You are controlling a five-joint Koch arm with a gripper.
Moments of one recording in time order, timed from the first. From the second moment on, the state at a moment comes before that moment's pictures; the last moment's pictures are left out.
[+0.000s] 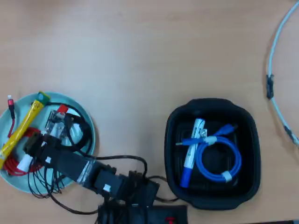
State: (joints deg) arm 22.1 81.6 101.6 27.5 6.5
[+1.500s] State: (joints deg) arm 29.4 83.8 78.1 79.0 3.2
